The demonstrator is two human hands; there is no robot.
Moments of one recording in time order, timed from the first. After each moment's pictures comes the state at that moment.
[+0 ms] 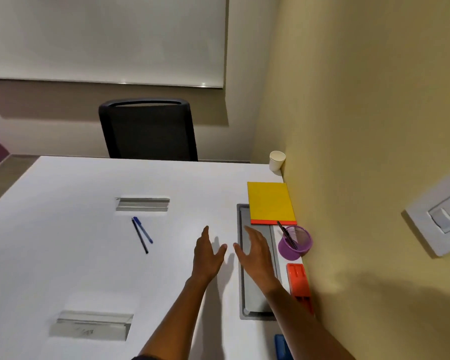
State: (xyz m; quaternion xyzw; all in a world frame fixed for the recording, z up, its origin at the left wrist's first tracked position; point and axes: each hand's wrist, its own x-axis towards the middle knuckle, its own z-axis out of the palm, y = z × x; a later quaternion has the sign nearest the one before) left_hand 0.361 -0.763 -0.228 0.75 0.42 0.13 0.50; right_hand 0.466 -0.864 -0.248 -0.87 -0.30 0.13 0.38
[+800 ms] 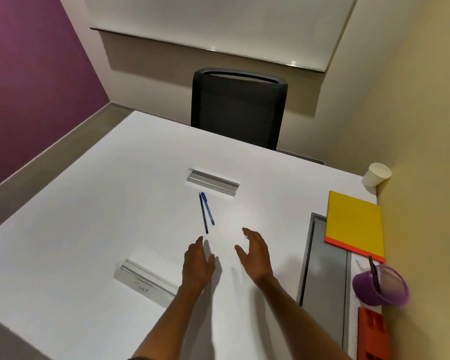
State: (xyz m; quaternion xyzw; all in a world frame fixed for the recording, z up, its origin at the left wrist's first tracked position) left_hand 0.221 -0.675 -0.295 0.69 0.61 0.11 0.38; right_hand 0.381 -0.726 -0.297 -0.80 -0.42 0.27 0.33
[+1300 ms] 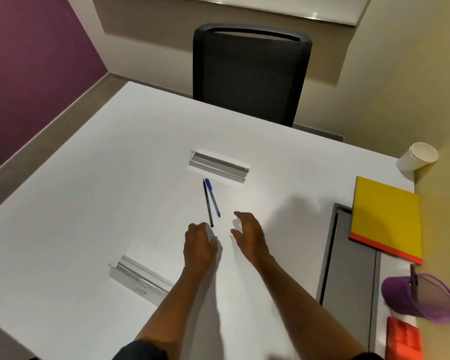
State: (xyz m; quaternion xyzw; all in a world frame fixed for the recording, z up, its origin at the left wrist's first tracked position) left_hand 0.240 -0.619 -0.332 0.72 0.63 0.08 0.29; right_hand 0.384 -0.655 -0.352 -0.77 -0.48 0.28 0.31
